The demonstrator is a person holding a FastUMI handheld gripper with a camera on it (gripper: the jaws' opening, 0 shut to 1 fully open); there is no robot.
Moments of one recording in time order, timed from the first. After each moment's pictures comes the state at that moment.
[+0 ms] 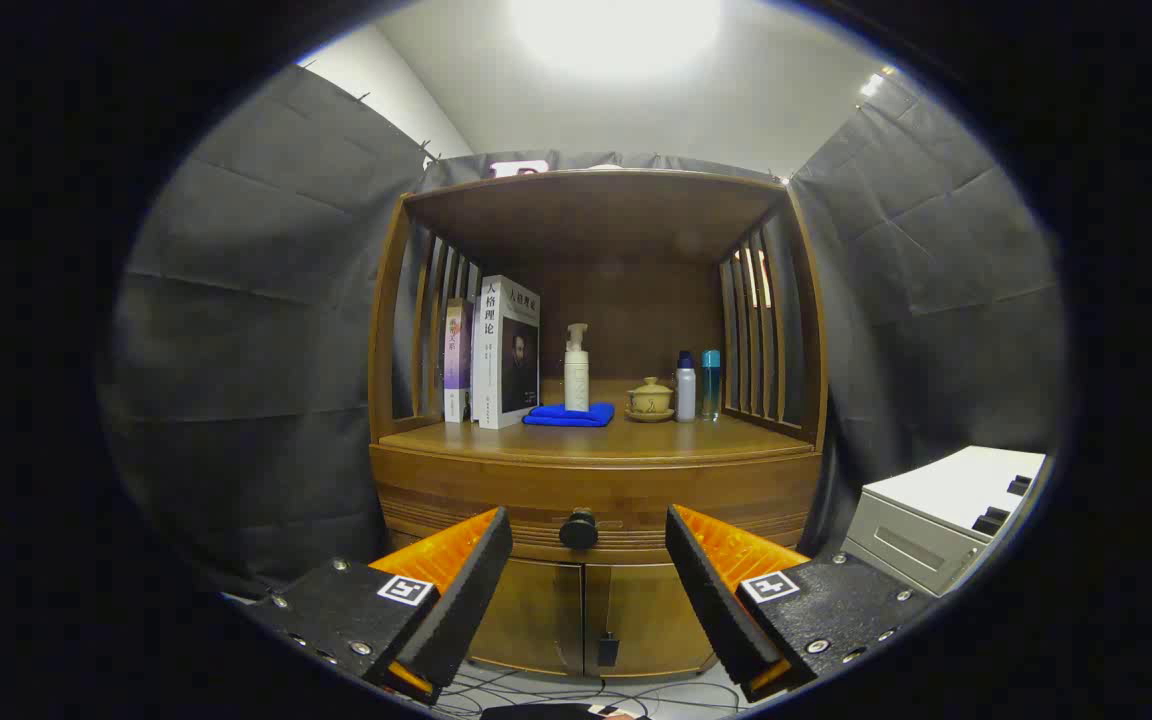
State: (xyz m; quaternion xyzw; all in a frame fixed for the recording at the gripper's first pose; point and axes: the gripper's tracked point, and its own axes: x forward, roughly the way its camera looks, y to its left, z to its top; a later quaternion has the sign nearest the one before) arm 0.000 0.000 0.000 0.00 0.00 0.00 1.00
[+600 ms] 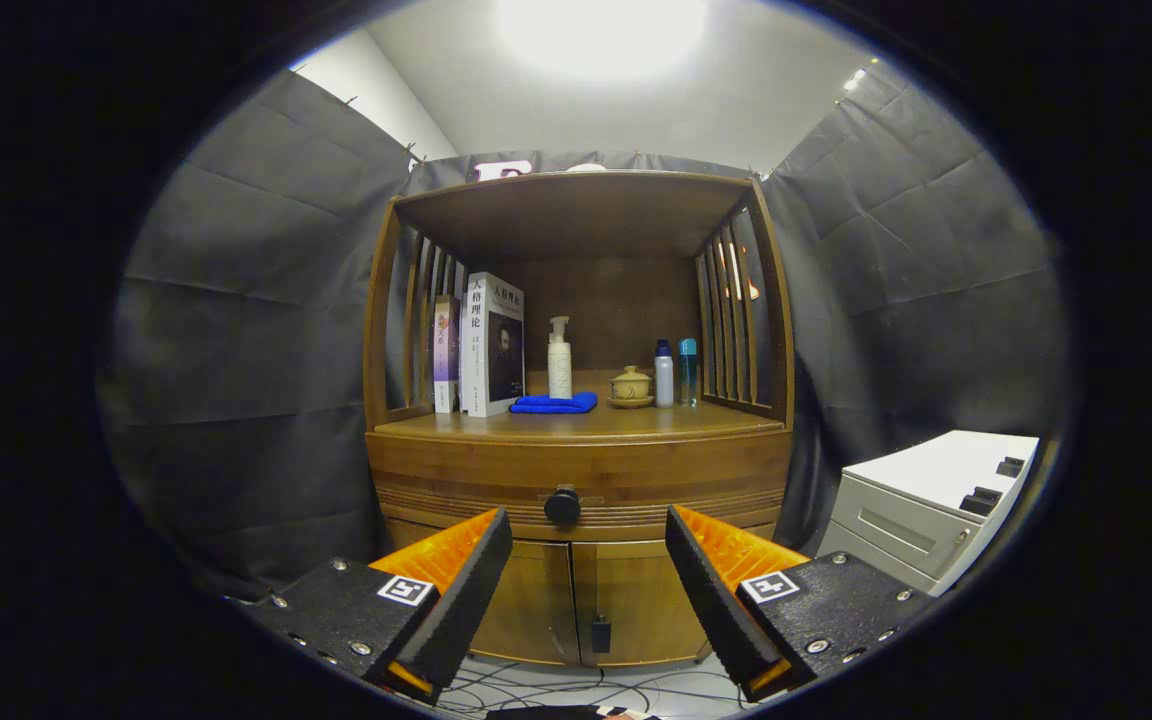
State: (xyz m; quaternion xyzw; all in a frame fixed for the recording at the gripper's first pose) arm -0.030 -0.012 -0.018 0.01 0.00 -0.02 1.00
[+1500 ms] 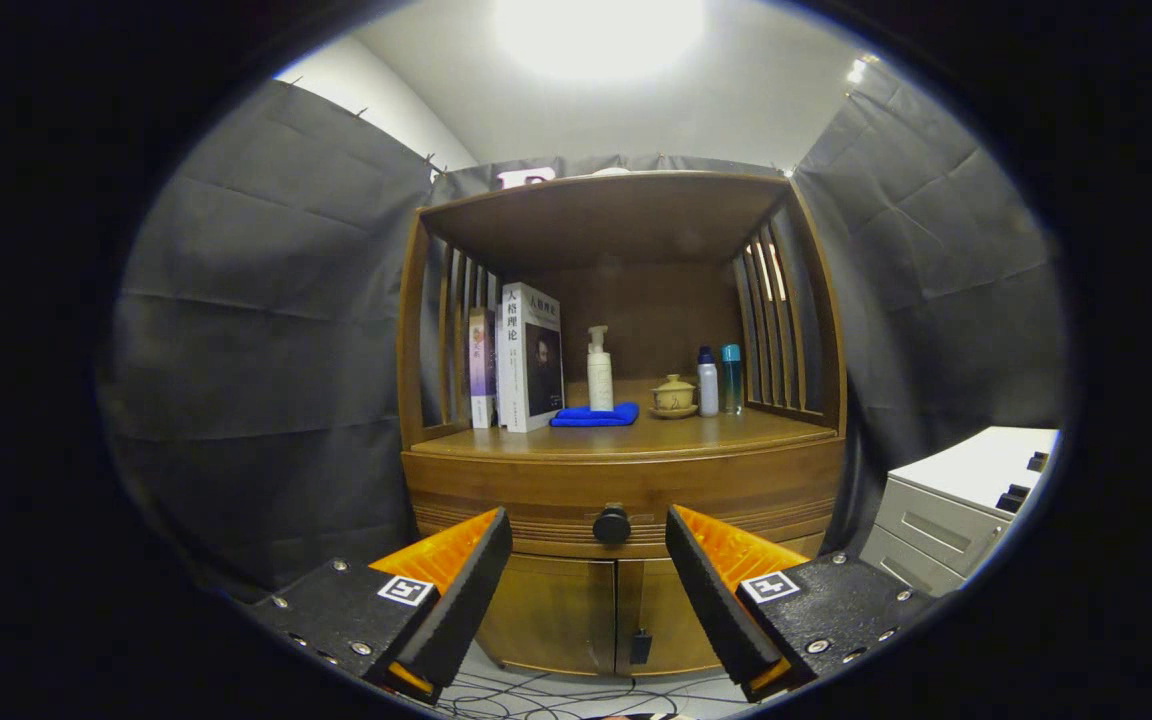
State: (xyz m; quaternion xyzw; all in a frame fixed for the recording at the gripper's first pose) arm 0.012 0.010 -0.018 0.02 -0.01 0.02 1.00
